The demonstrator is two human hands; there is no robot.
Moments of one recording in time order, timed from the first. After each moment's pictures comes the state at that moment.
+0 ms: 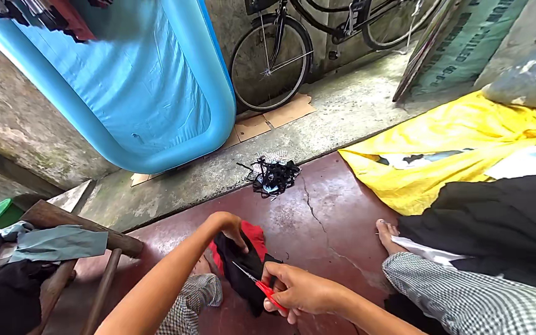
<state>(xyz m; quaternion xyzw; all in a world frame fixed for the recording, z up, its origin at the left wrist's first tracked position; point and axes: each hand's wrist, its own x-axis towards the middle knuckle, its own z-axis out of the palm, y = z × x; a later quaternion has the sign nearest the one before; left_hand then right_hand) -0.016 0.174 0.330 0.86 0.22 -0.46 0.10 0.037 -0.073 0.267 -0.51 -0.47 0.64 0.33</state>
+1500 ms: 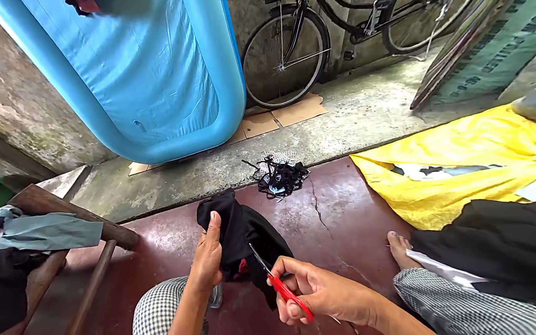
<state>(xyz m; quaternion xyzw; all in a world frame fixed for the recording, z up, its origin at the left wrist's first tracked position) -0.123 0.118 0.343 0.53 0.30 0.35 0.71 0.052 -0.056 0.280 -0.30 -0.45 0.69 0.48</state>
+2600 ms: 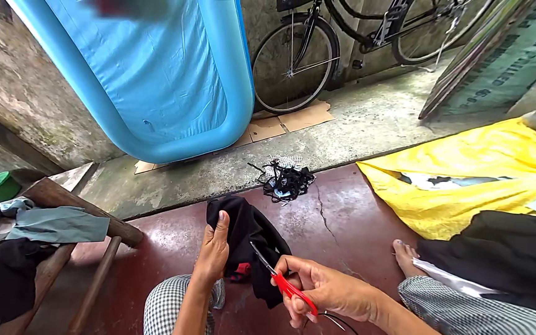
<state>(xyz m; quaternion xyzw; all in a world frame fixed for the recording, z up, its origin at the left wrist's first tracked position) -0.135 0.128 0.347 0.62 0.26 0.37 0.64 0.047 -0.045 0.287 -0.28 -0.46 0.70 0.47</state>
